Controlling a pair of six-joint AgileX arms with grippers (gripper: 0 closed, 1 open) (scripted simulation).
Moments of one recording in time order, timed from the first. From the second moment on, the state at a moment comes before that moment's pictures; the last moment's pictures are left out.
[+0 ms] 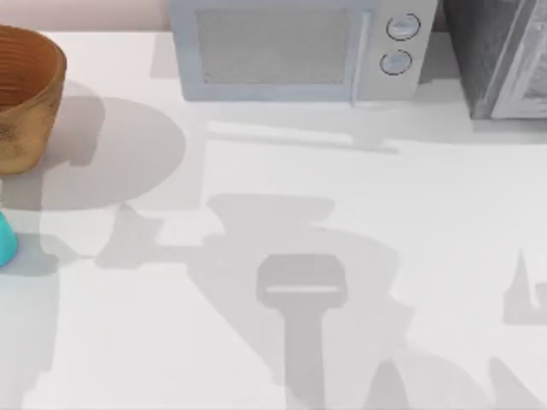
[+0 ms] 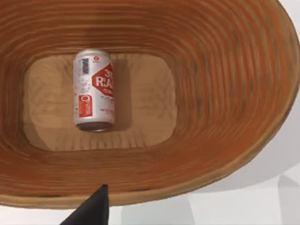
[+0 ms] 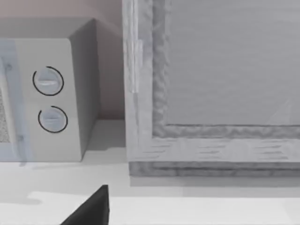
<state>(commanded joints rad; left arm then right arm) 0.19 1.61 1.51 -0.89 0.23 0.18 0.00 0.00 0.00 0.00 0.00 0.00</state>
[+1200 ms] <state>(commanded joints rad) 0.28 2.50 2.34 -1.30 0.30 0.28 0.00 0.00 0.00 0.00 0.00 0.00</state>
